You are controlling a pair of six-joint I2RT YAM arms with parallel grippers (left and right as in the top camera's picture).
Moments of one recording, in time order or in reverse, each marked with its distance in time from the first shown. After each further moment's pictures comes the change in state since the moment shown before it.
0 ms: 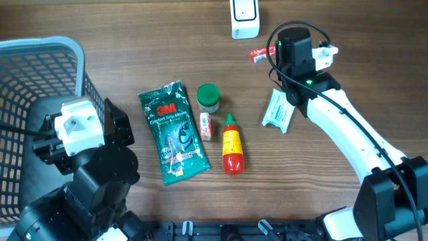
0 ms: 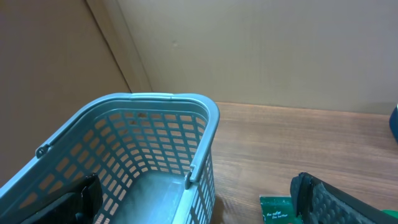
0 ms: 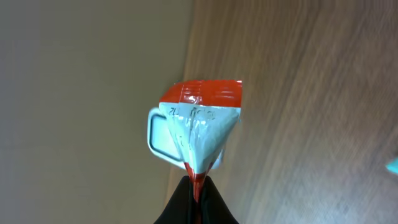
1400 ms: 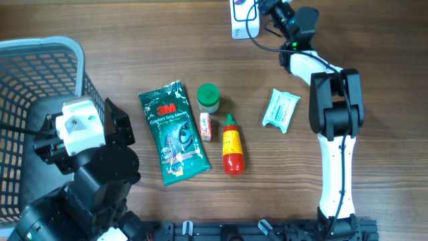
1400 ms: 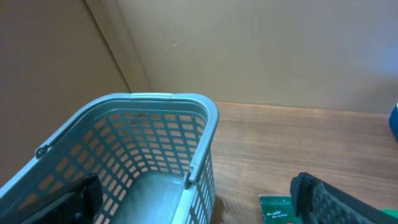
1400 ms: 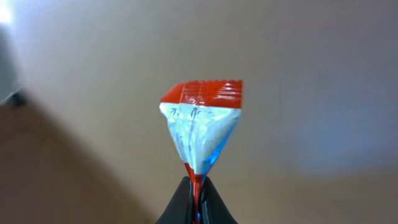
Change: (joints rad) left arm -0.002 0.003 0.000 0.000 0.000 0.000; right arm -0.208 0.911 0.591 1.300 -0.917 -0.705
